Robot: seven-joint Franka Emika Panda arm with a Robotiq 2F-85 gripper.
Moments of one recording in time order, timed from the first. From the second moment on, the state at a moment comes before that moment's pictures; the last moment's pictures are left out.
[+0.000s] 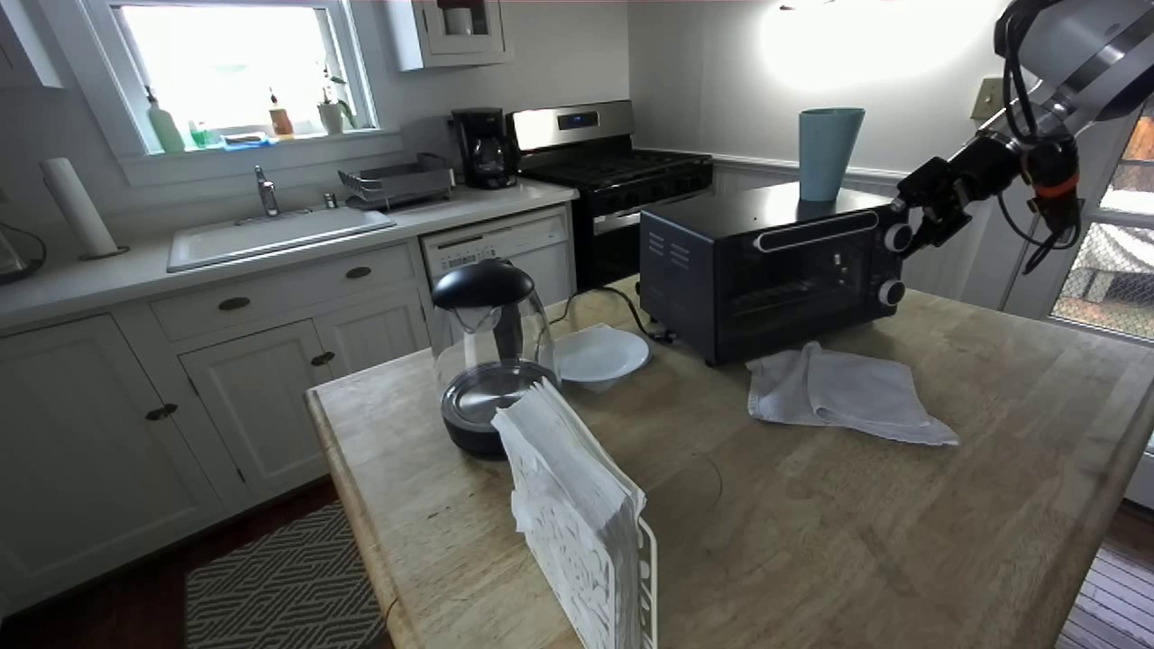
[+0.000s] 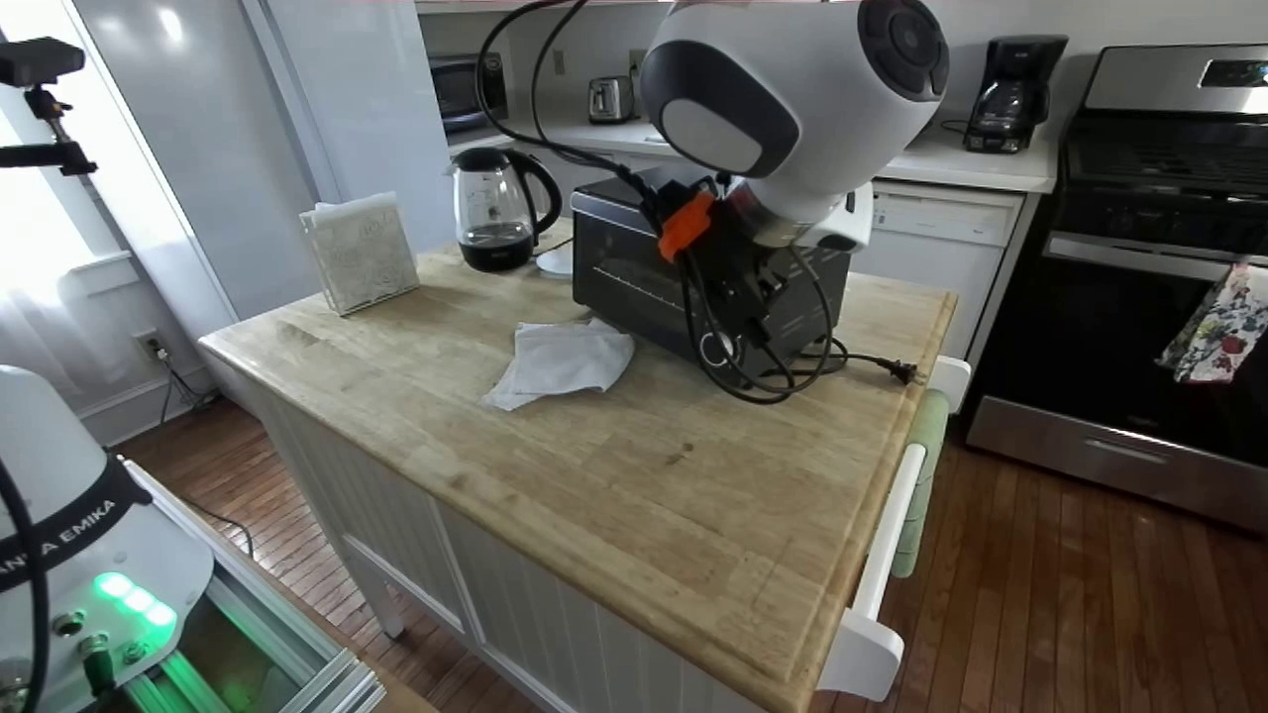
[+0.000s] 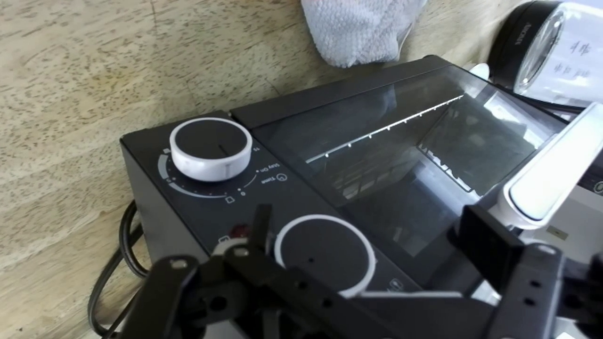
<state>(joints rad) -0.57 0.46 -0.25 -1.84 0.98 1.94 -1.00</state>
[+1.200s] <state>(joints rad) -0.54 0.42 -0.26 -1.87 0.95 2.00 -1.02</state>
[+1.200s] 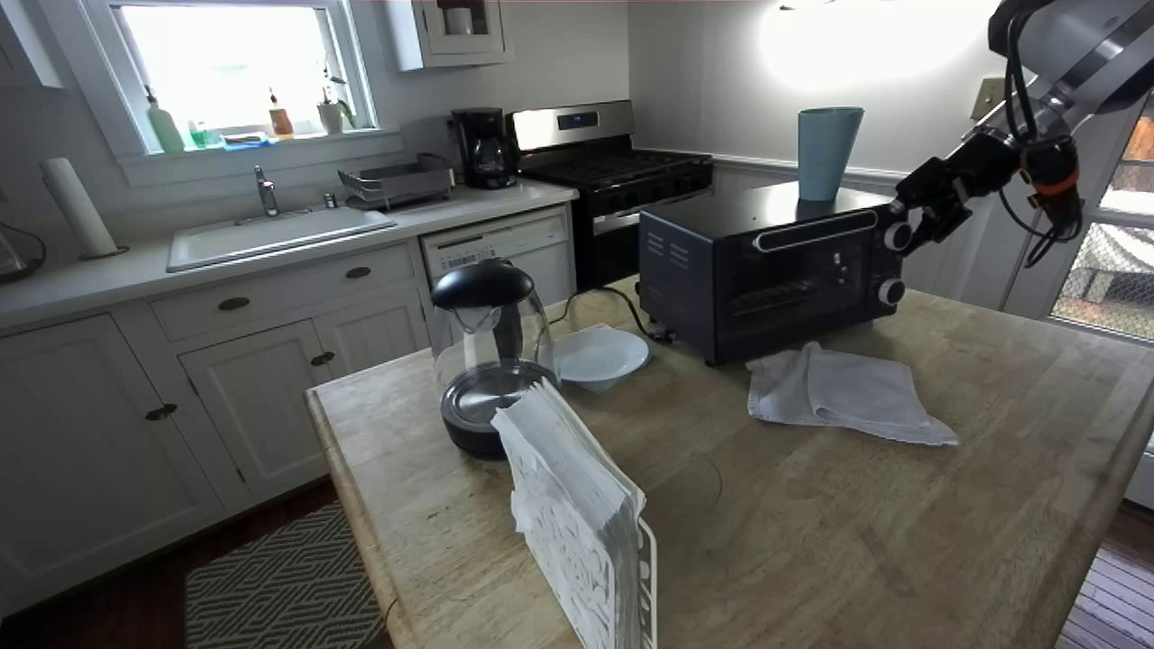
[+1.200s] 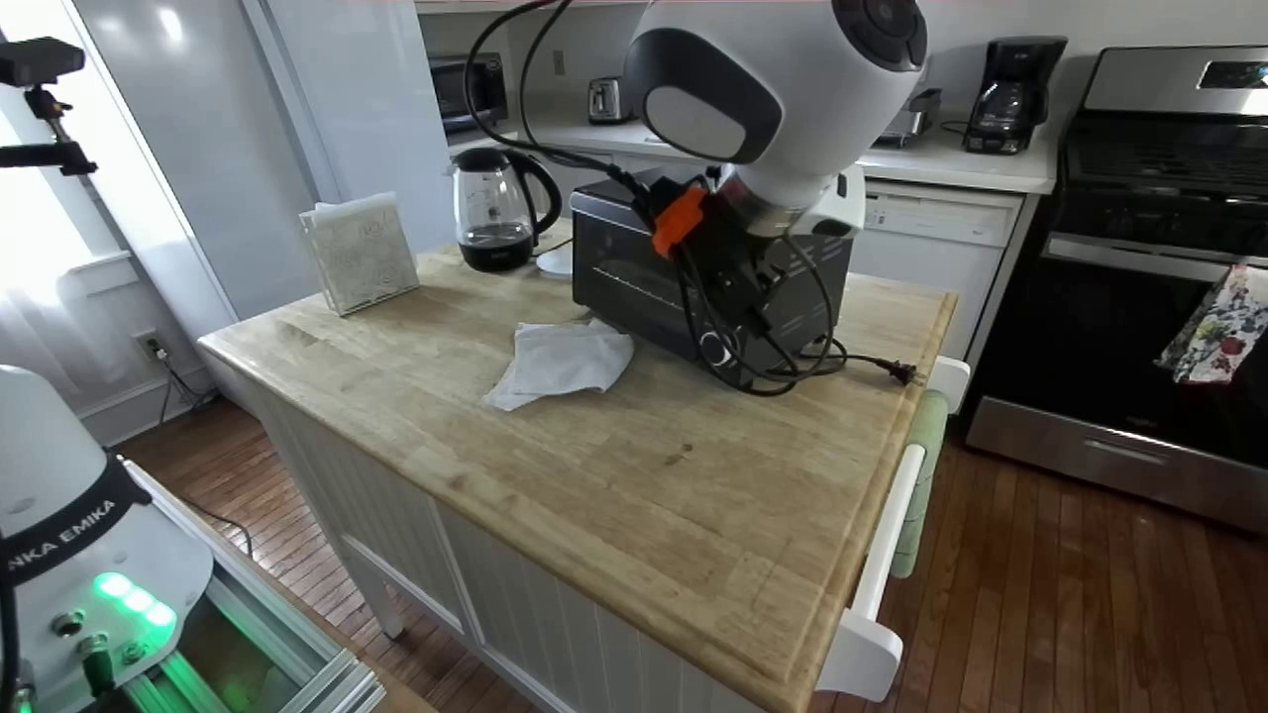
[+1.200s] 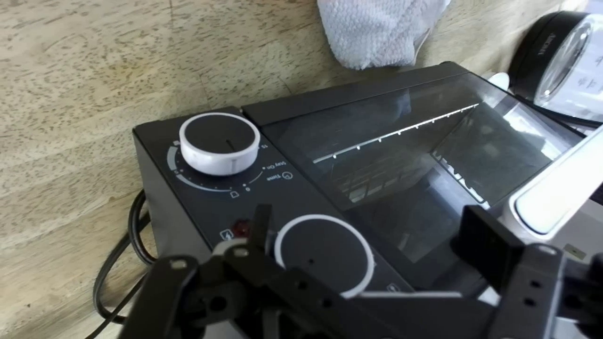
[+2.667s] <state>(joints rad) -0.50 0.31 -0.27 -1.91 0.89 2.05 -1.02</state>
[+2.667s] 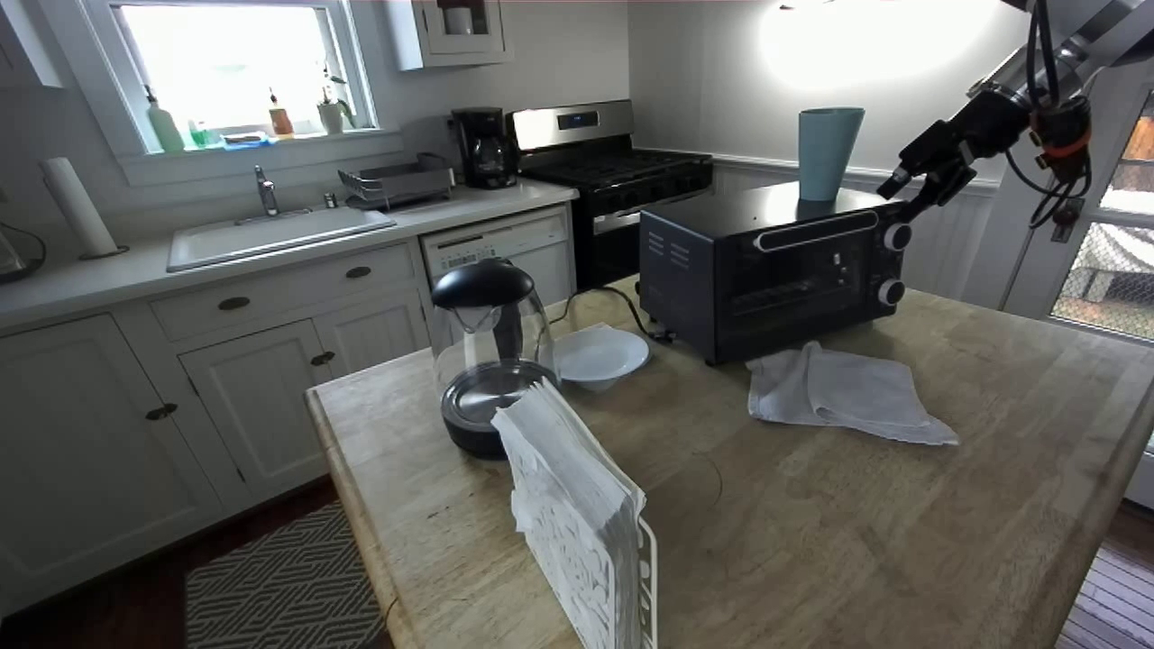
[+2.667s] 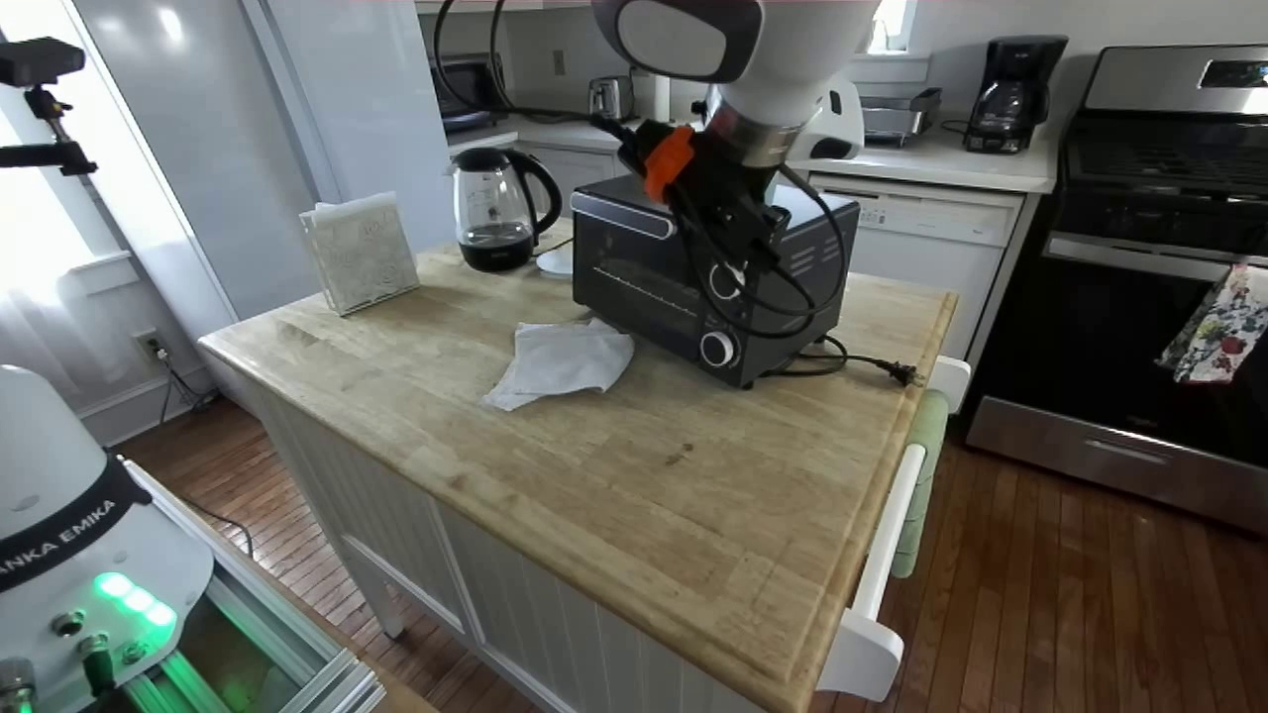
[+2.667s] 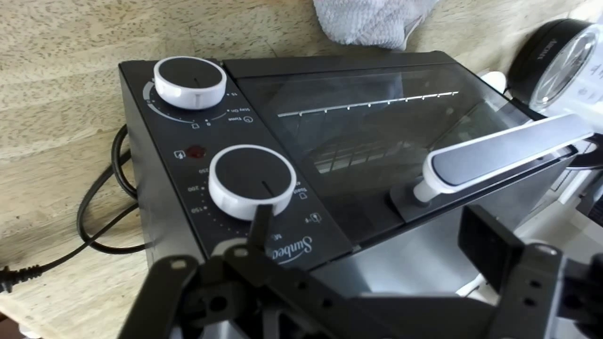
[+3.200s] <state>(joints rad) -0.44 0.22 -0.27 -2.00 0.88 2.12 -1.02</state>
